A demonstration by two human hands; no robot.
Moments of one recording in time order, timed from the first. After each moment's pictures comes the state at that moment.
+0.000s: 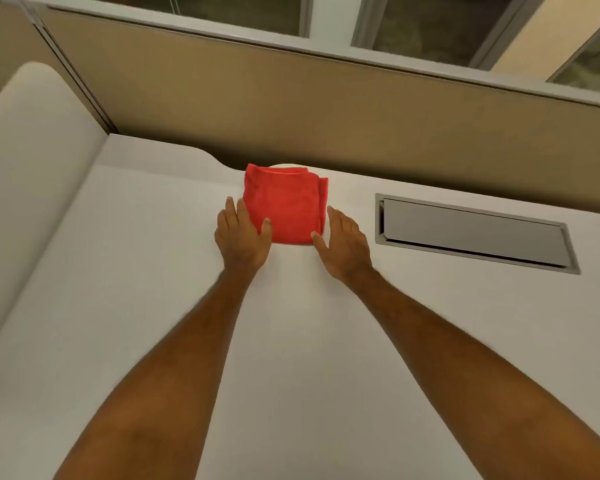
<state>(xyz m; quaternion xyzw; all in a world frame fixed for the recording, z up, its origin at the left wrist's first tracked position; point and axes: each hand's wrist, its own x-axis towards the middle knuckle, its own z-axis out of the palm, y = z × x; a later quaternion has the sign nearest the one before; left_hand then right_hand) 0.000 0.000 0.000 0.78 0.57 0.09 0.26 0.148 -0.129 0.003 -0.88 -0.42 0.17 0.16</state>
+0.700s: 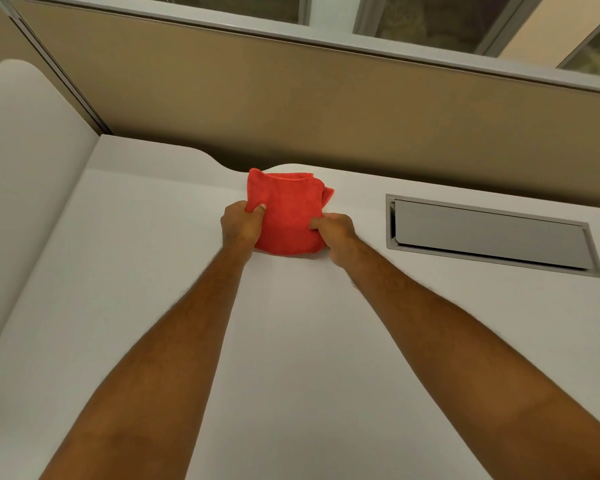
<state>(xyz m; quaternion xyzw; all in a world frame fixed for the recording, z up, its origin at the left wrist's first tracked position) 0.026 0.059 -0.007 0.61 0.61 0.12 0.48 0.157 -0.050 0.003 -0.80 -0.03 0.43 0.43</state>
